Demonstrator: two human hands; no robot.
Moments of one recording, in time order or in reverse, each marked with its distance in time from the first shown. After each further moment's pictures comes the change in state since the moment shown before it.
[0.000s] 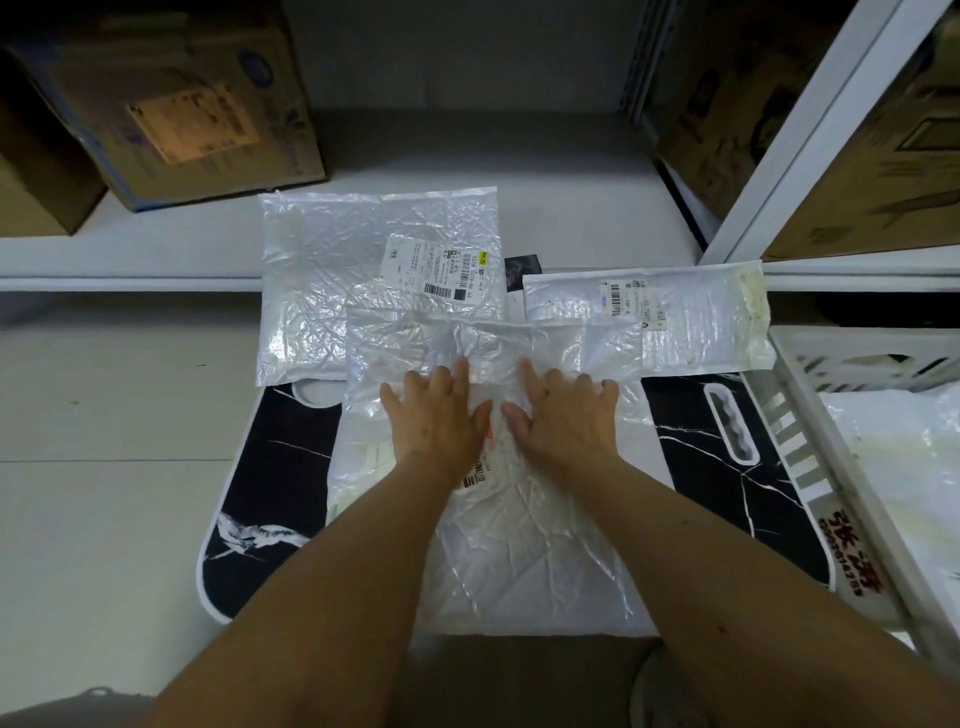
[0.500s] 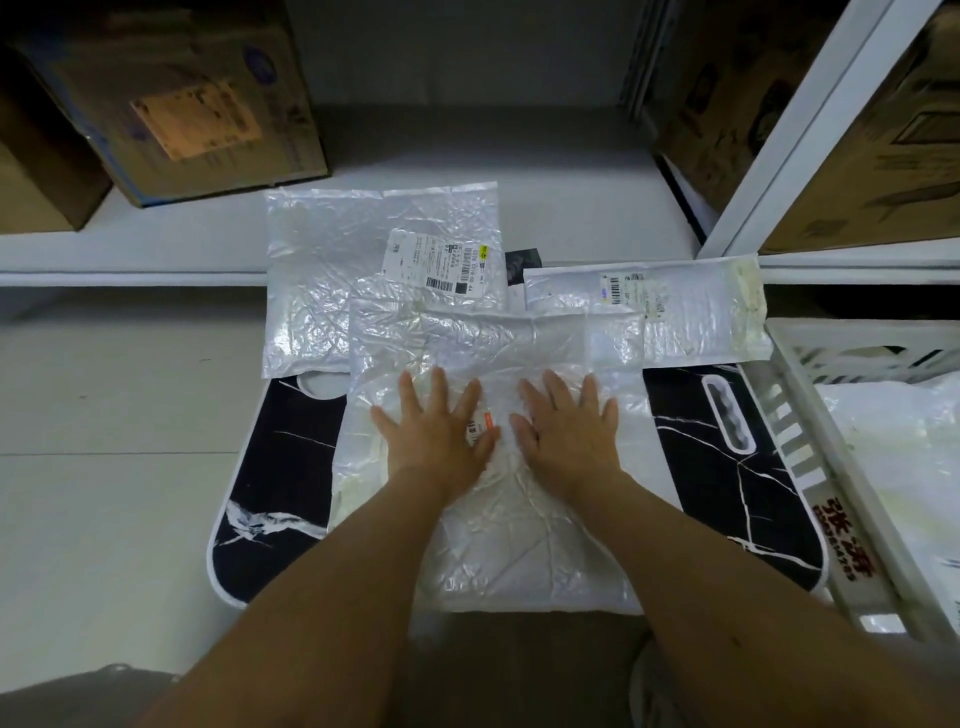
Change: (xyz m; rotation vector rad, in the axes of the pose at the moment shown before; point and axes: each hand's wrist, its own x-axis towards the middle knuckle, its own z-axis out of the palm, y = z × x) left_hand -0.024 -0.009 0.006 -0.021 -0.213 0.034; right_hand -0.024 0.003 0.019 0.234 -0.097 0.022
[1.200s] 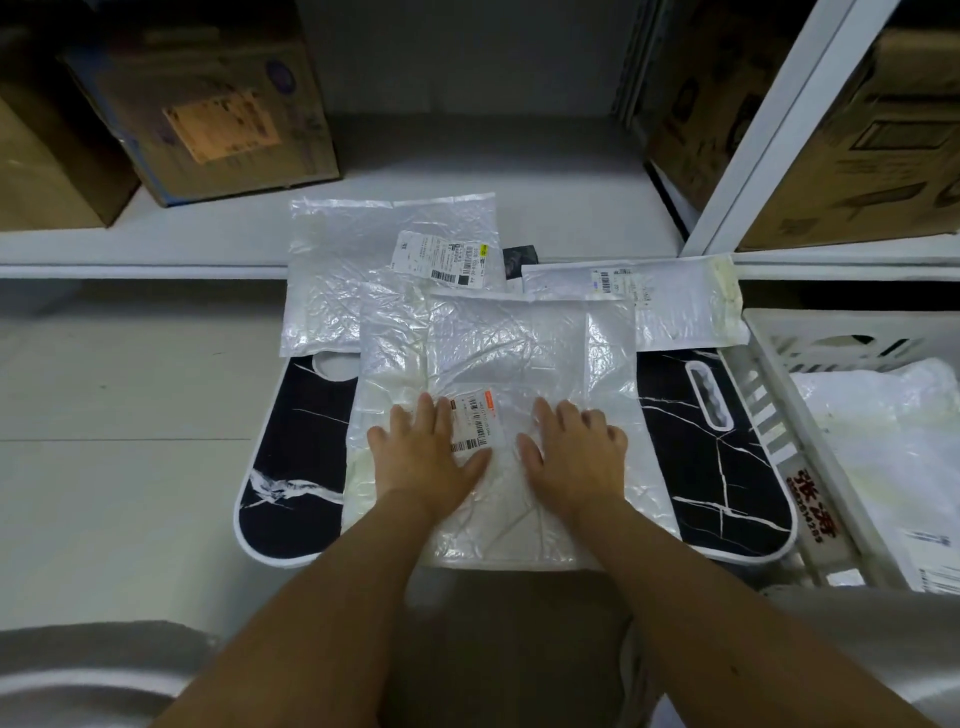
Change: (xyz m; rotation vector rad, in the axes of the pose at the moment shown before) left_hand -0.055 -0.011 0.008 0.041 0.032 -0.059; right_hand -0.058 -0.005 0.004 -0.085 0.153 0.063
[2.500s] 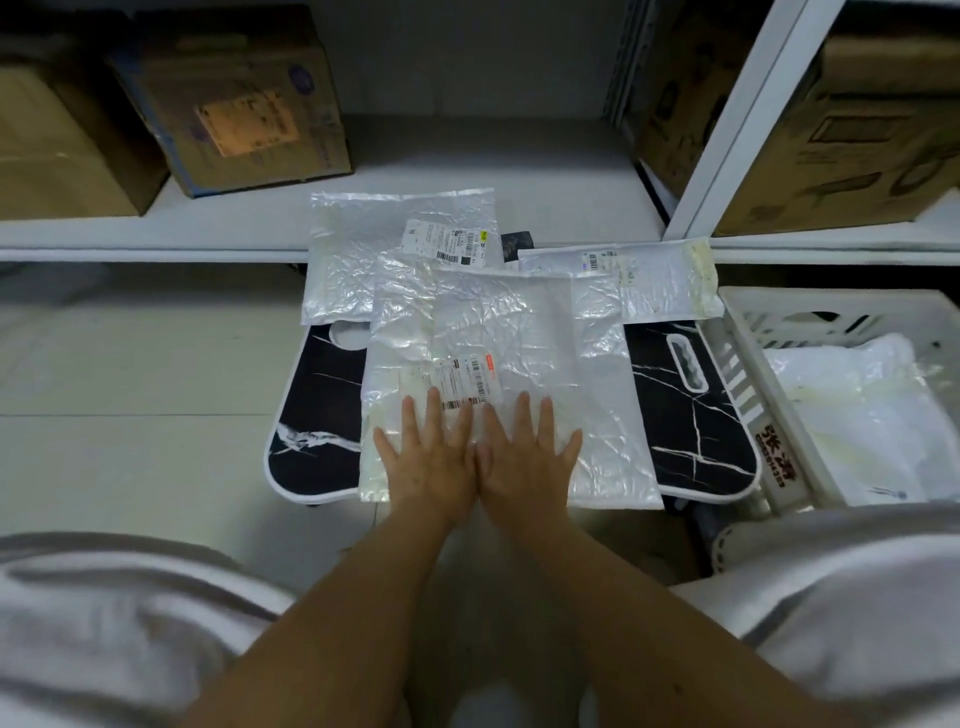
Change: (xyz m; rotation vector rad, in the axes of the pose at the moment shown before) left_hand -0.077 0.014 0.001 -0.099 -0.070 -0.018; right_hand -0.082 -0.062 0.000 0.097 -0.009 0.035
